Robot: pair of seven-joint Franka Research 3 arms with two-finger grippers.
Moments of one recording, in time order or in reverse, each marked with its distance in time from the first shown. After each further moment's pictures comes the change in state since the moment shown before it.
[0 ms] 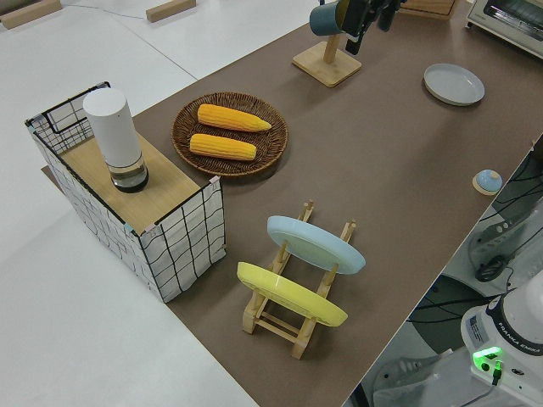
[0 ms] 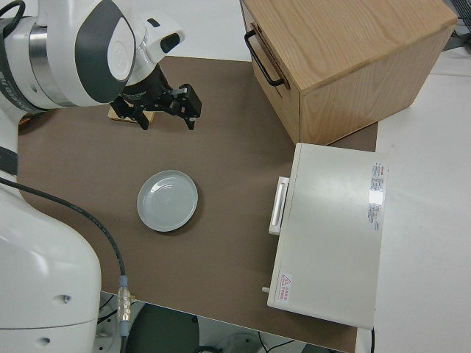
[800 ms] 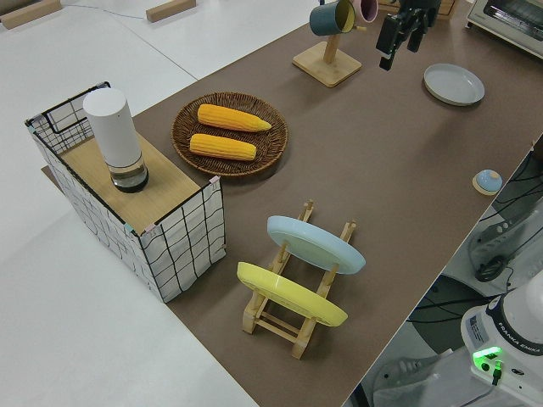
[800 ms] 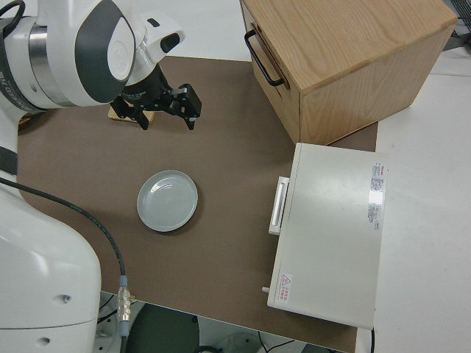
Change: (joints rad) left arm -0.010 0.000 -0.174 -0.139 -0.002 0.044 -0.109; right arm 0.000 0.000 0.000 0.000 0.000 0.000 0.000
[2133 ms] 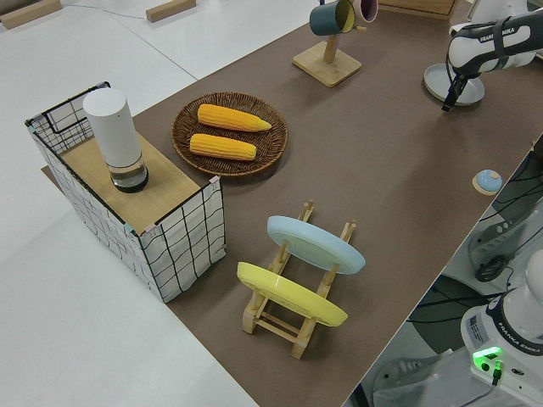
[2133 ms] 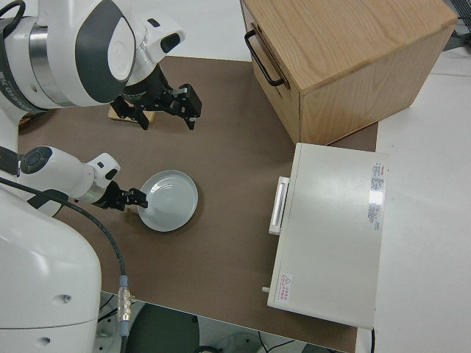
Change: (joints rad) left arm -0.555 0.436 -0.088 -0.203 -0.146 0.824 -0.790; right arm 0.000 0.000 0.000 0.000 0.000 0.000 0.000
